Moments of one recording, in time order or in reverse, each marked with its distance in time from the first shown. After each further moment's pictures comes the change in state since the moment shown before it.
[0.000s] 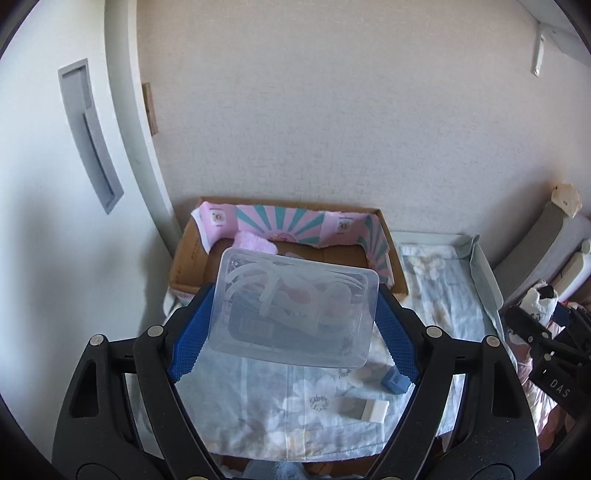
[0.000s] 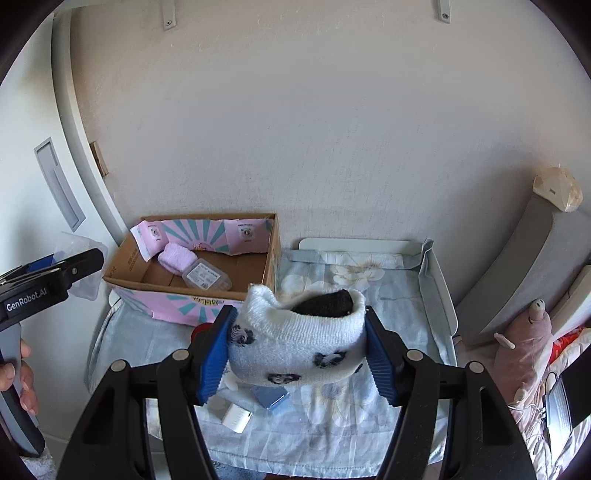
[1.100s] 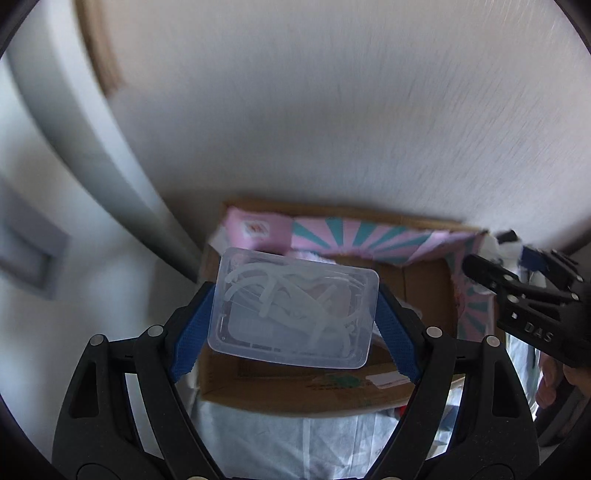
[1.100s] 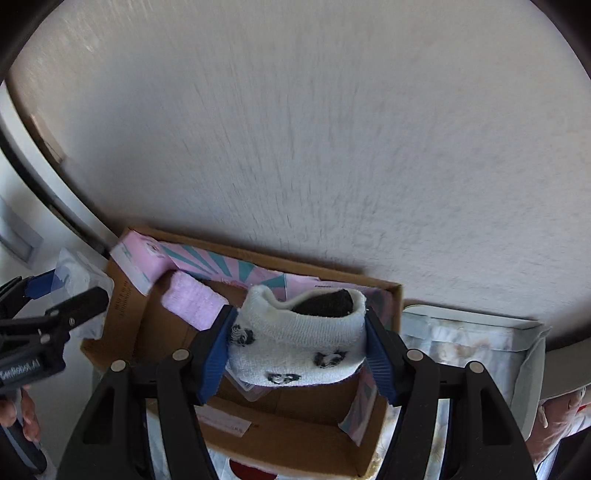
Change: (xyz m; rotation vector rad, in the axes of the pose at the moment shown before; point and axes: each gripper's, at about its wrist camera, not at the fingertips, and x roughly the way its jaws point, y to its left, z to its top) left arm 0.182 0.085 0.074 -0.006 0.315 0.007; right arm 0.233 0.103 0.121 -0.111 0.318 0.131
